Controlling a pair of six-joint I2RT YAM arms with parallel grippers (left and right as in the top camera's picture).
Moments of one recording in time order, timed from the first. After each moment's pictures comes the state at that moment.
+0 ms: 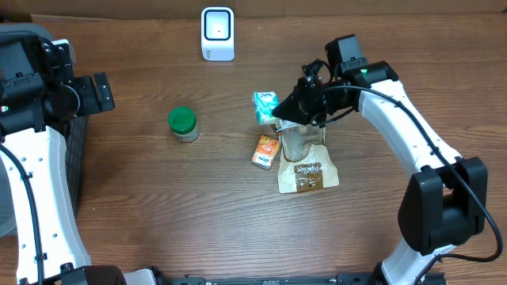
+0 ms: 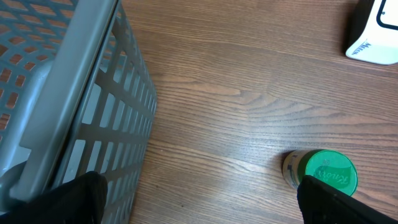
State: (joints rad) left arm 0.31 1.51 1.56 -0.97 0.02 0.06; right arm 0.26 1.87 1.53 -0.89 -0.80 0.64
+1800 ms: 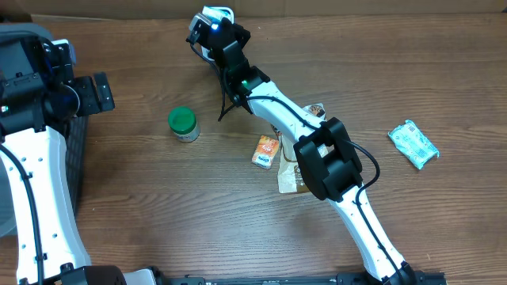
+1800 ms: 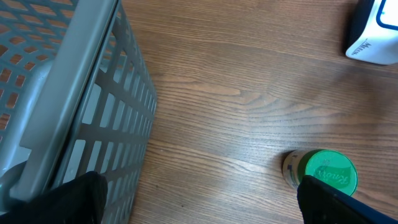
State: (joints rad) left arm 0.31 1.51 1.56 -0.97 0.02 0.06; right arm 0.62 2.60 2.19 0.14 0.50 -0.82
